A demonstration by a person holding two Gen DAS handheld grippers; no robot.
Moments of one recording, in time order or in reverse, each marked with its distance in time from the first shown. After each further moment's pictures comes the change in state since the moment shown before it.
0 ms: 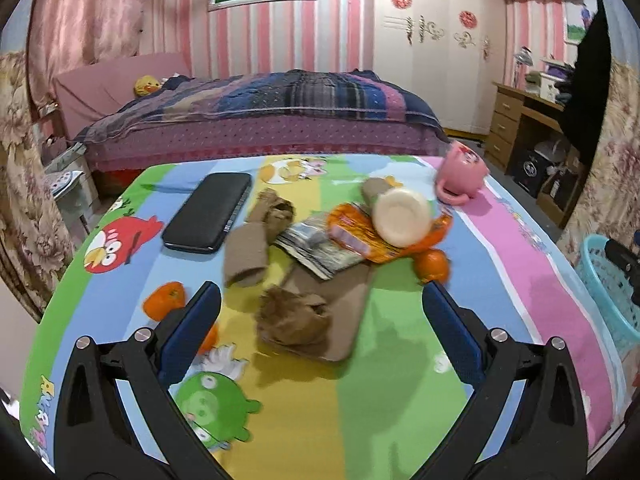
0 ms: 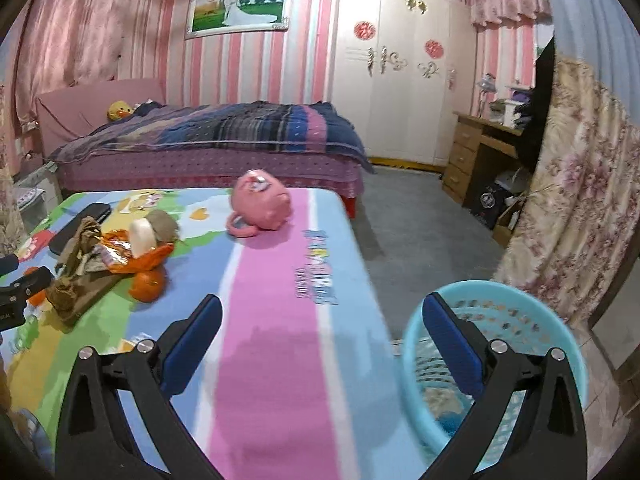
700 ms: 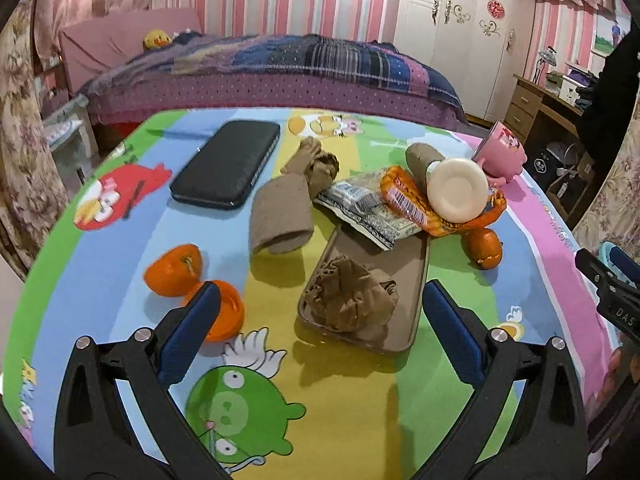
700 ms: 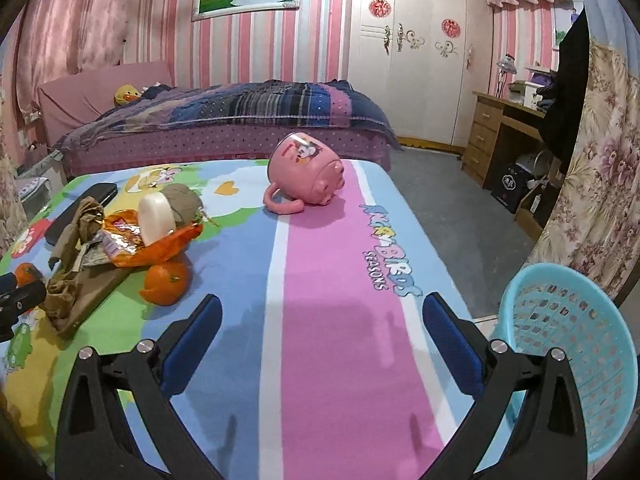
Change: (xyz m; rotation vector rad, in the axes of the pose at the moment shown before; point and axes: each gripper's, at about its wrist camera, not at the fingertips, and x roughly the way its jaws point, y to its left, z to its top) left arm 0.044 0.038 -0.012 -0.102 0.147 -0.021; right arm 0.056 0.053 -0.013 -0.008 0.064 0.028
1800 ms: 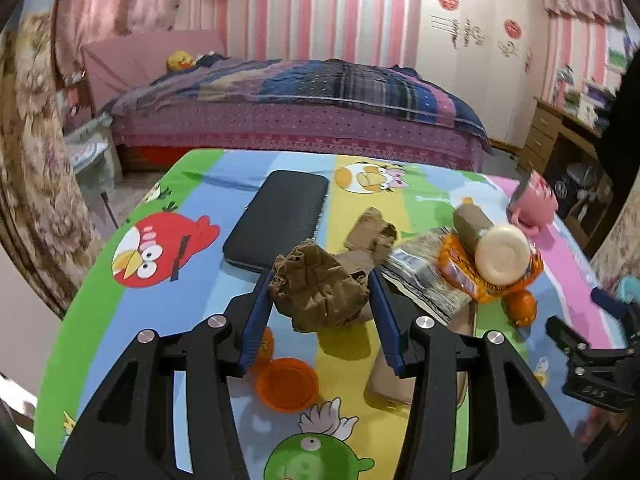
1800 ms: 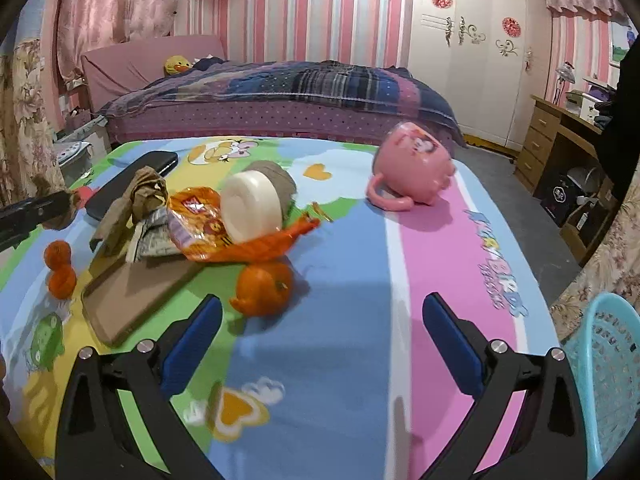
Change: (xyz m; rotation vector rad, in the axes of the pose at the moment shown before) left arm -0.010 0.039 0.043 -0.033 -0.098 0.079; right arm 0.028 0.078 0.010 -0.101 0.080 0.170
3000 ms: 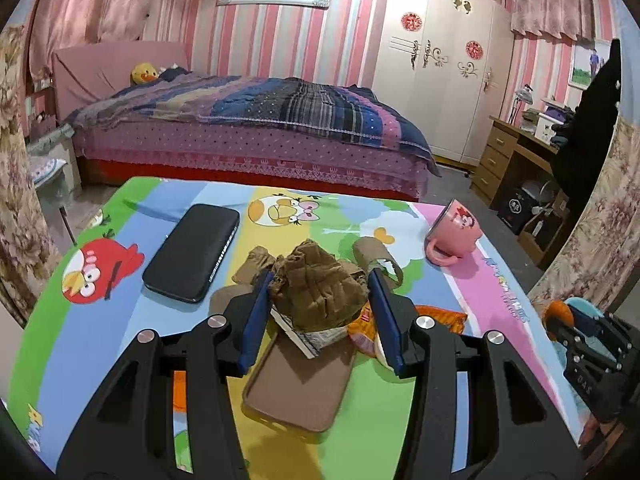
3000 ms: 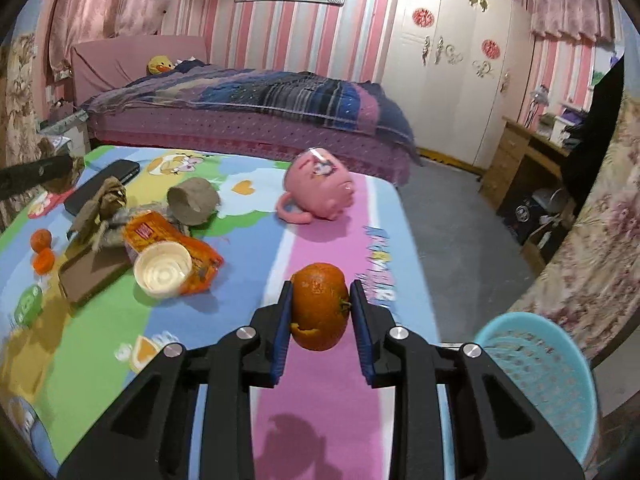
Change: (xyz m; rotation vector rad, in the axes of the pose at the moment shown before) left arm -0.033 -0.072 0.015 0.007 -0.065 -0.169; right arm -0.071 -0.081 -0.002 -0.063 -0.049 -0.140
